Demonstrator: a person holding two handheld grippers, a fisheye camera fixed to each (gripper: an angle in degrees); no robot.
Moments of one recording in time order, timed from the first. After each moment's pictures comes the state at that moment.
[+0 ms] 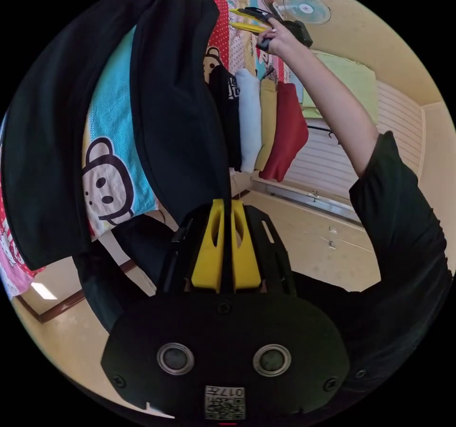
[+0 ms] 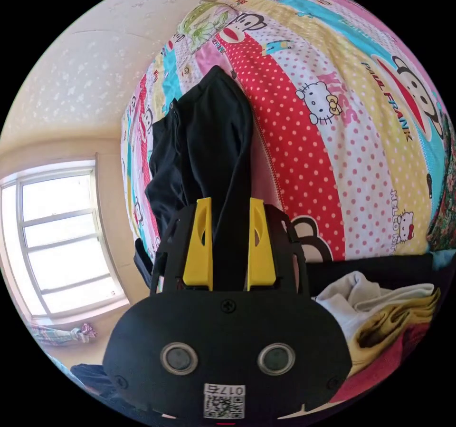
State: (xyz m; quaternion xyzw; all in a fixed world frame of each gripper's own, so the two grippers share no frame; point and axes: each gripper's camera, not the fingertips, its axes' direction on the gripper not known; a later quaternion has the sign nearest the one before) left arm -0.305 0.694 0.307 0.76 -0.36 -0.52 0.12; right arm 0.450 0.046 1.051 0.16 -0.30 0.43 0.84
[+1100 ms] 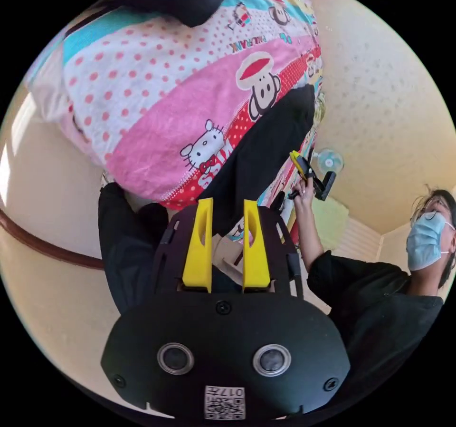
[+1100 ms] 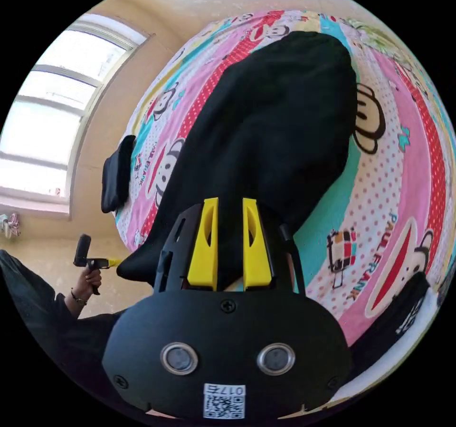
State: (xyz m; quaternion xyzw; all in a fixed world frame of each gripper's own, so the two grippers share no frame) left arm -0.282 0.779 0.748 0.86 -0.33 -0.36 -0.16; right arm 0.069 -0.072 1.129 0.11 -0.22 0.17 0.95
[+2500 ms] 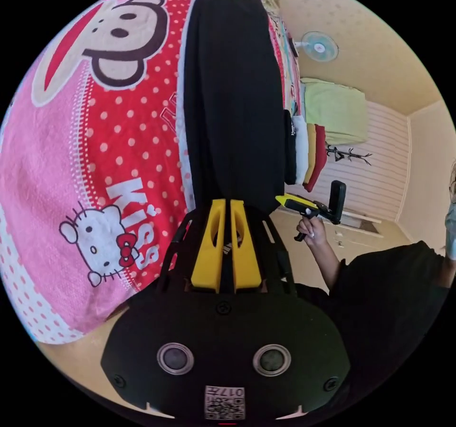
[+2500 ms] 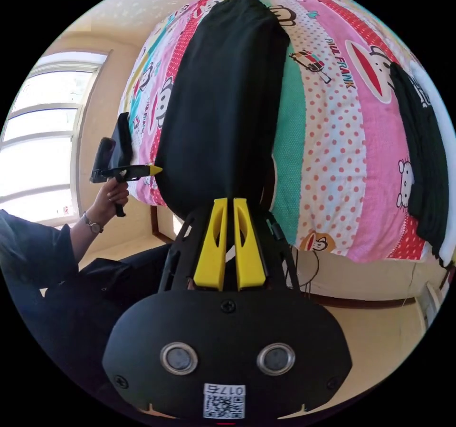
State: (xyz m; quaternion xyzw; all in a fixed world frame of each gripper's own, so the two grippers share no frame) left arm -0.261 0.913 0.575 0.76 -0.40 -0.50 0.07; right arm -0.055 0.126 1.143 0.07 -0.25 0.28 0.93
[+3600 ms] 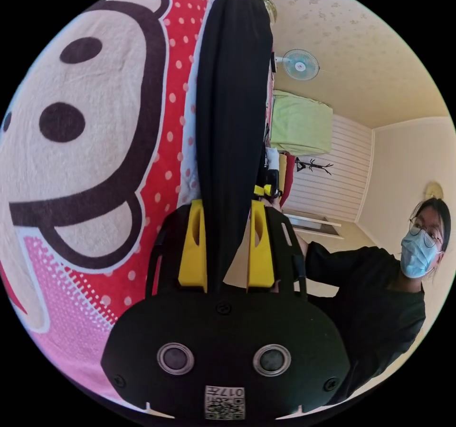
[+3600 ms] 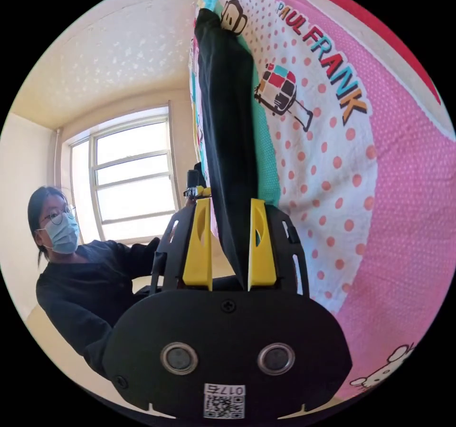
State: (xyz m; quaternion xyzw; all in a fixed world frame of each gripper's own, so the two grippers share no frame) left arm -0.147 1.041 0.548 0.81 -0.41 -0.39 0.14; right arm 0.219 0.169 1.241 0.21 -0.57 0.27 0.75
